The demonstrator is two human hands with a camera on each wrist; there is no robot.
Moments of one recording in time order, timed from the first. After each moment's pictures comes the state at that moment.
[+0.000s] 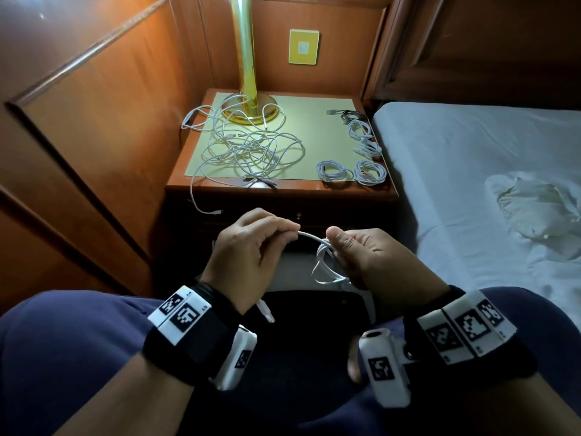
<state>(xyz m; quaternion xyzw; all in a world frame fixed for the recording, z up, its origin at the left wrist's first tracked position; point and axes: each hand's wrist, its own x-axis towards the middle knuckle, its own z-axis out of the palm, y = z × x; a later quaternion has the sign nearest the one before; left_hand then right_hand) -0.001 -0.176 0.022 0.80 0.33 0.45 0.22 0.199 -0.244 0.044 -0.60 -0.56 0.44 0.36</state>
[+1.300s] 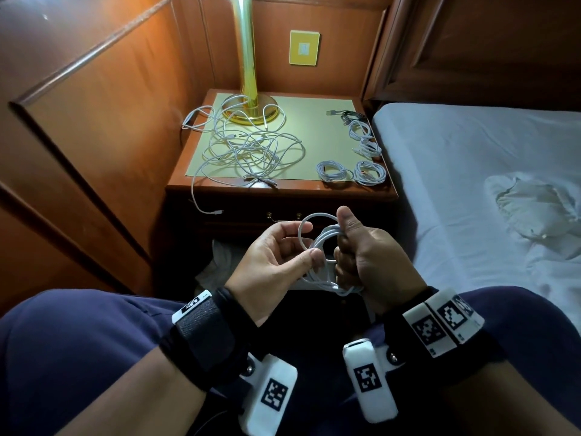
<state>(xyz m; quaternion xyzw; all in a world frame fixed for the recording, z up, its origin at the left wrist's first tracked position) 0.024 -0.201 0.014 0.45 0.32 0.40 0.73 0.174 -0.241 0.047 -0.53 -0.29 0.57 0.55</state>
